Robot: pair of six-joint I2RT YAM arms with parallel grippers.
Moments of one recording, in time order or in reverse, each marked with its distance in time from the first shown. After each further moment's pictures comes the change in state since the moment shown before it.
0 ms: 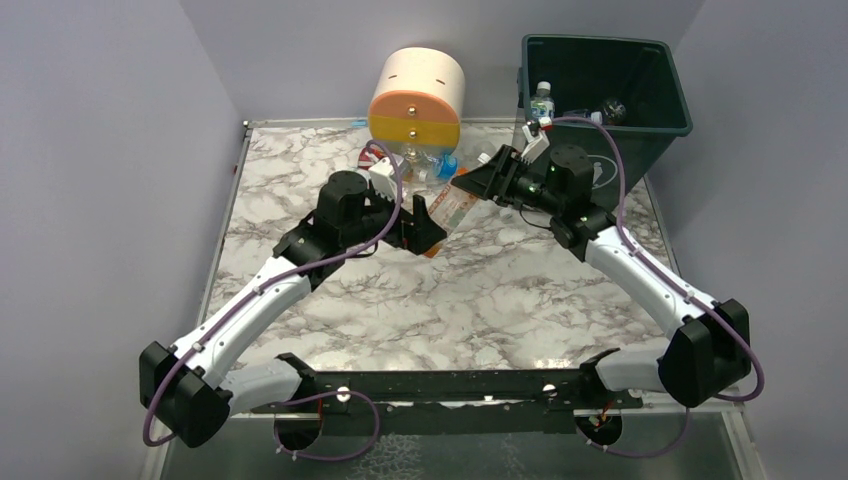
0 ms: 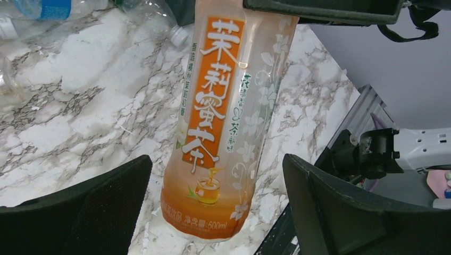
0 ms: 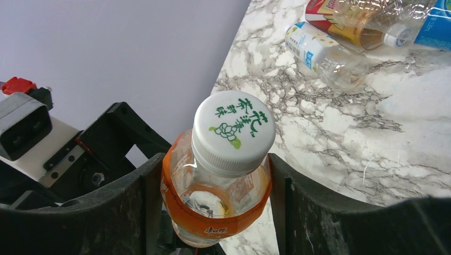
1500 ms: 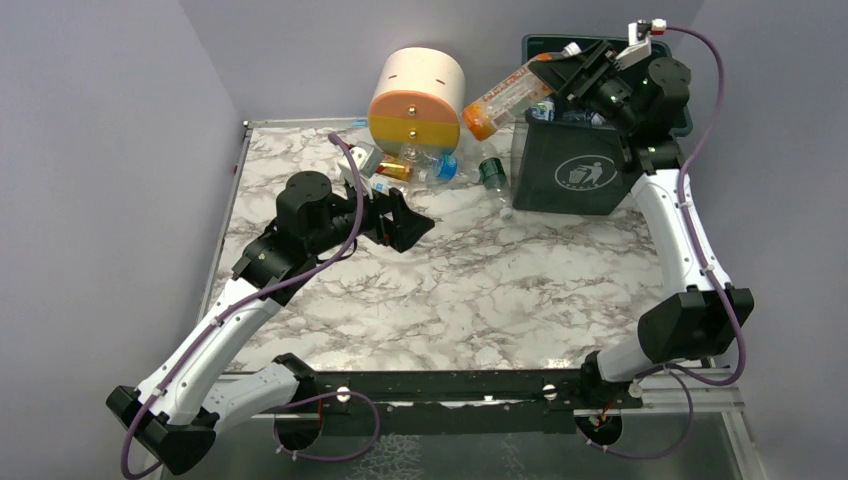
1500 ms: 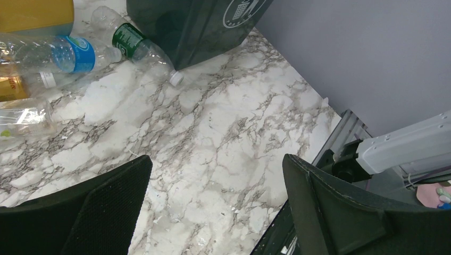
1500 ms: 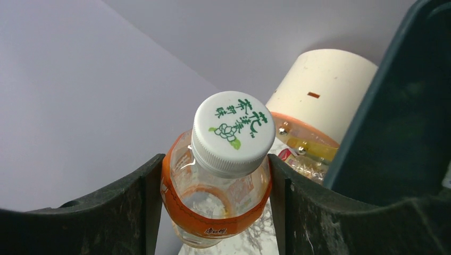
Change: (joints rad) left arm 0.000 -0.167 0.114 -0.120 -0.048 0.000; right arm -0.354 0.192 0.556 -0.079 -0.089 0.029
